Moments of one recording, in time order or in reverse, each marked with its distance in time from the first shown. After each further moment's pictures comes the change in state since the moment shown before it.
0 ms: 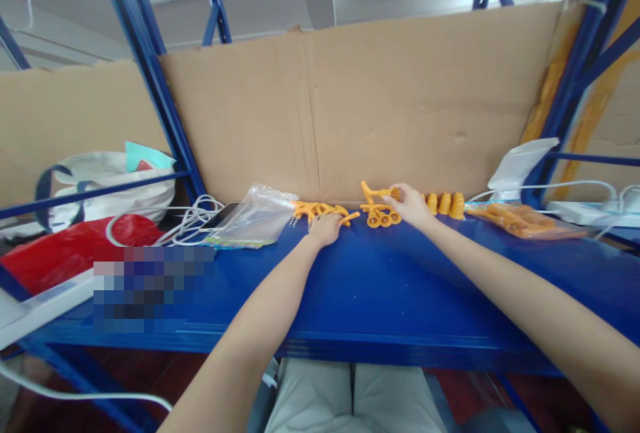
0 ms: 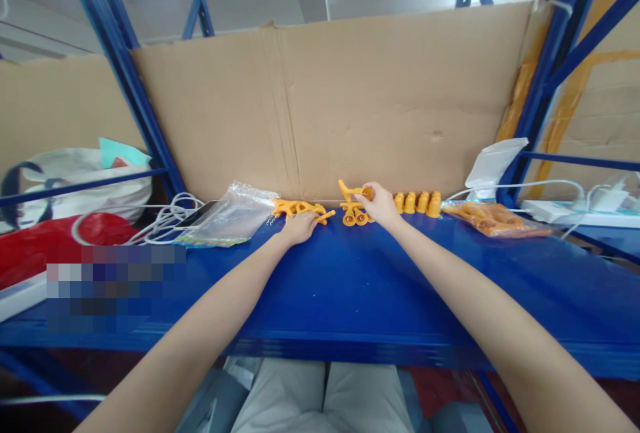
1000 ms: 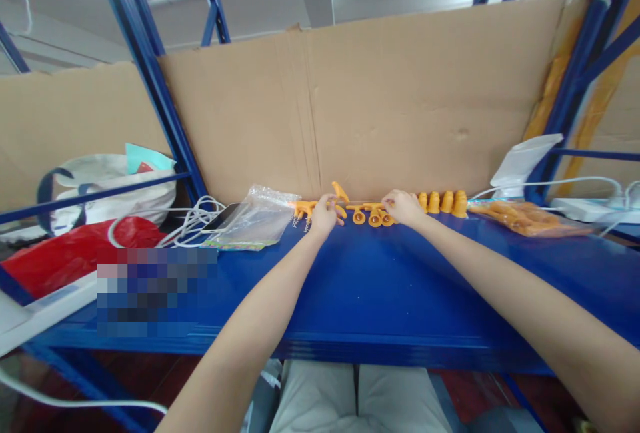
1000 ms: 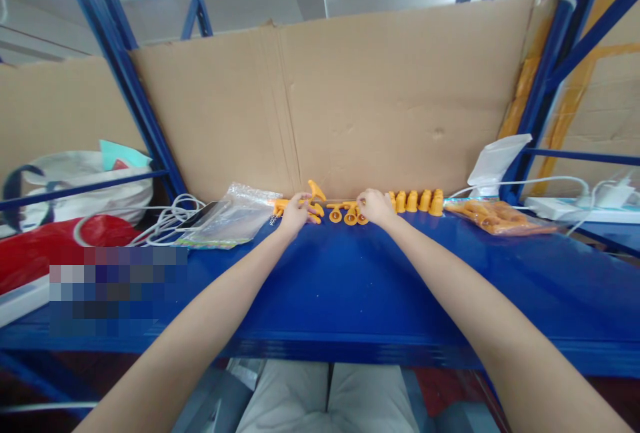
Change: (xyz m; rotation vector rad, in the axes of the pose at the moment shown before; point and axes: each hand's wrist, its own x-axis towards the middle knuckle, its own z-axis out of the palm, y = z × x) left_hand 0.007 0.016 -0.020 -1.072 0.303 -0.382; right_hand 0.002 -0.013 0.005 -0.647 -0.290 -0.071
